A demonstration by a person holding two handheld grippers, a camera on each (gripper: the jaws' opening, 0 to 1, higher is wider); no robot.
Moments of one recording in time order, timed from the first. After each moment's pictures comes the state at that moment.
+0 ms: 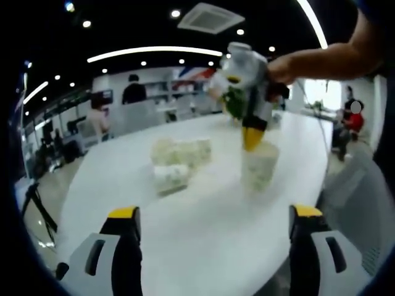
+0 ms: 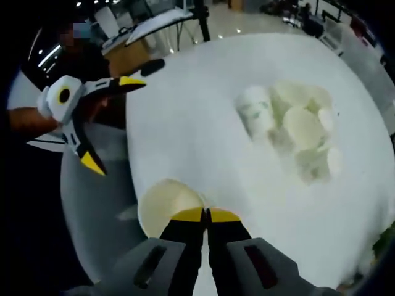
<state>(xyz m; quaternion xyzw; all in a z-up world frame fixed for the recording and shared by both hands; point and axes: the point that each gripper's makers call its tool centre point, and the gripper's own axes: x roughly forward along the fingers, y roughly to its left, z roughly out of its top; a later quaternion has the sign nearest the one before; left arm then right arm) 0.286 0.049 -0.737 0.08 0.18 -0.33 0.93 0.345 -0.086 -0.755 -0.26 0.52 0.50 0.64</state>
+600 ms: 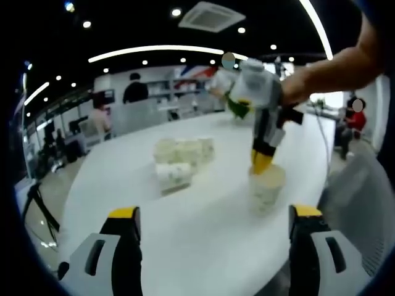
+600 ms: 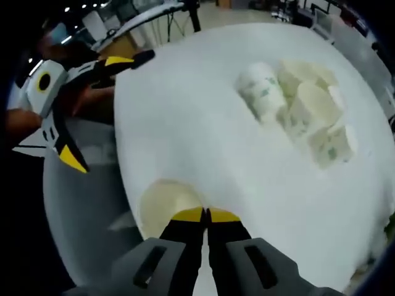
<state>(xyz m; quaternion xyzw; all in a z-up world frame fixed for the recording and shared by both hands) 0.288 0.051 -0.740 0.09 0.18 -0.32 0.93 0.333 -0.083 -0.803 -0.26 0.53 0.46 0.67</state>
